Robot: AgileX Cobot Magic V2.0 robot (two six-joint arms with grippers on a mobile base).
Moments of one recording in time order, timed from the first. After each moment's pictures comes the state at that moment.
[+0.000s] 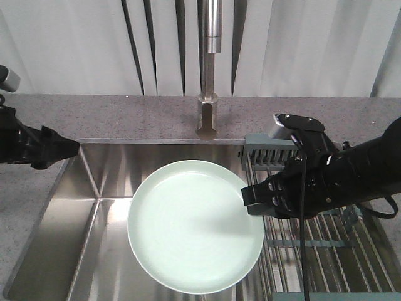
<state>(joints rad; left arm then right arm) 0.05 1.37 -1.04 -0.75 0.74 0.89 0.34 1.37 -0.95 0.64 0.78 -0.32</state>
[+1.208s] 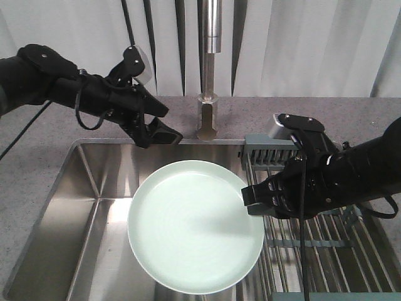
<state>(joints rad) -0.22 1.99 -1.67 -0.96 0.99 1.42 0.34 1.37 -0.95 0.64 0.78 -0.32</state>
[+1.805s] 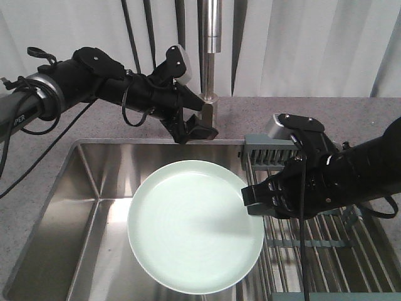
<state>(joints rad) -0.32 2.18 -1.93 -1.00 0.97 1.45 0.34 1.37 -0.95 0.64 0.78 -0.32</state>
